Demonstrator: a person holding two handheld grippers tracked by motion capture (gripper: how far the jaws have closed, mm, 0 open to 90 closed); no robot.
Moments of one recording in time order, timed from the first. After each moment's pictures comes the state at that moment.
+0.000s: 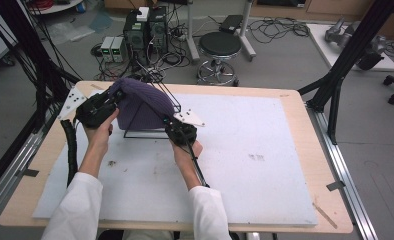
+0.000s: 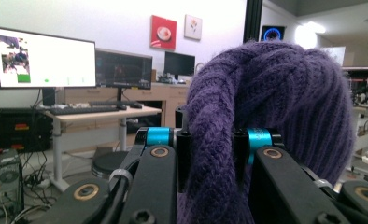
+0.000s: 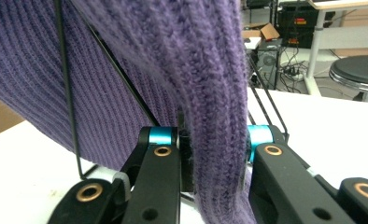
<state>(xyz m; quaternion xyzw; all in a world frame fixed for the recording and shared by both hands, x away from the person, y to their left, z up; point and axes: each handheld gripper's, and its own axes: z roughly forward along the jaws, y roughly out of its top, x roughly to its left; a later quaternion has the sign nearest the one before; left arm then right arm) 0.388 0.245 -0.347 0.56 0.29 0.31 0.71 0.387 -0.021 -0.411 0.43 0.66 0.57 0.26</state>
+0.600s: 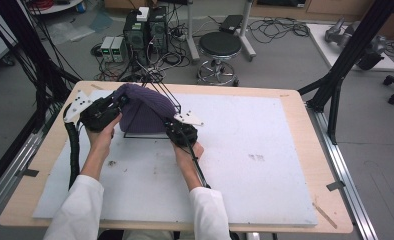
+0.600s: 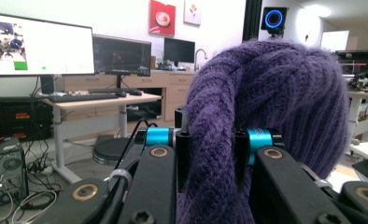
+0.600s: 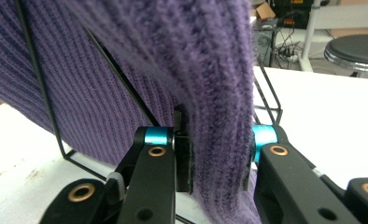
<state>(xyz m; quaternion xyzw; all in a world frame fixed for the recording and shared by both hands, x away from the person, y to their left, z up) 0.387 0.242 -0.356 0.58 0.29 0.31 0.70 0.392 -0.022 -0.422 0.45 0.67 0.53 0.25</state>
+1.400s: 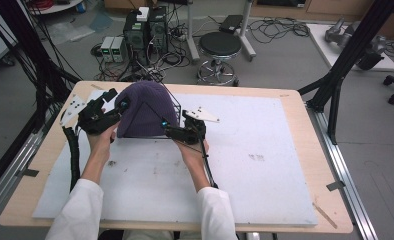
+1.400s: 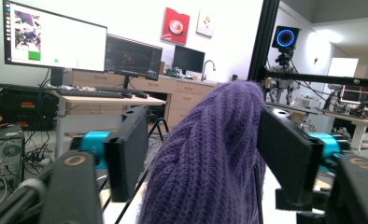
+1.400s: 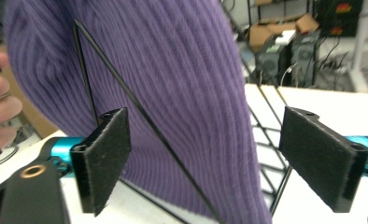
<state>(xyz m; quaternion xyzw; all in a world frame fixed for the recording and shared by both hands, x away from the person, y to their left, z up) 0.381 0.247 -0.365 0.54 0.33 0.29 0.72 0.393 -0.051 -0.404 0.41 0.66 0.61 0.19</state>
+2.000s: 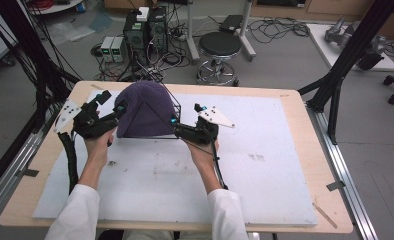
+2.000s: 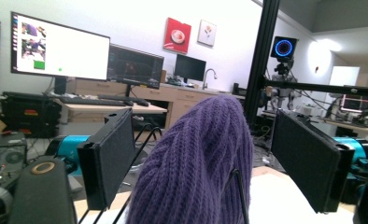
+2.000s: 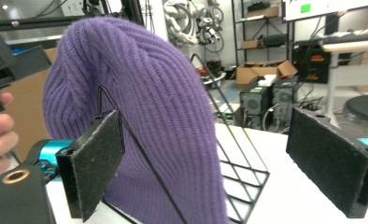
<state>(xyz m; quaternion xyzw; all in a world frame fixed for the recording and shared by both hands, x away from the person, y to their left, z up) 0.360 0.250 -0.361 0.52 0.33 0.31 0.72 0.369 -0.080 -0.376 0.38 0.62 0.64 0.25</state>
